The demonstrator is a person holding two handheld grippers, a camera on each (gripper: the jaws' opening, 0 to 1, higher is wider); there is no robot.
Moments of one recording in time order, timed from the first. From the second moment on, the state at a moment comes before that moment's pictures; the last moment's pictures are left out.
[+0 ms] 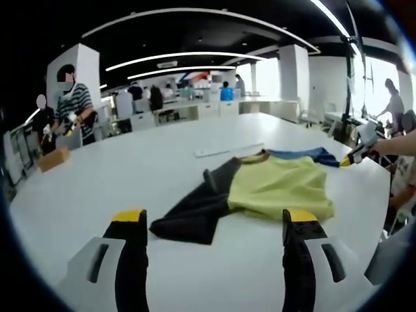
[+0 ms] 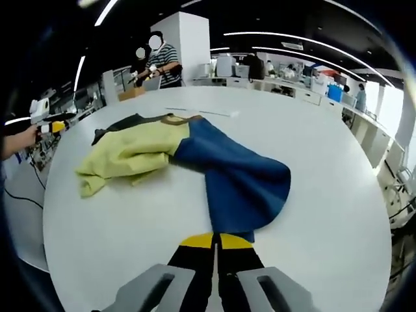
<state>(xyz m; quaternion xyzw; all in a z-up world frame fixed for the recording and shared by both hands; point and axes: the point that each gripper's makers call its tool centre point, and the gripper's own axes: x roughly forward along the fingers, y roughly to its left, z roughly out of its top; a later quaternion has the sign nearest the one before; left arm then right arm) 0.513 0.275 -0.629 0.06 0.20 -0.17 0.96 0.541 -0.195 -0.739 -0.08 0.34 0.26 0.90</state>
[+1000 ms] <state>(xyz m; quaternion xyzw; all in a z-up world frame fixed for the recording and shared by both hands) 0.511 0.271 -0.631 0.06 0.20 -0.18 0.96 0.538 -0.260 -0.694 -0.13 0.36 0.22 0.90</state>
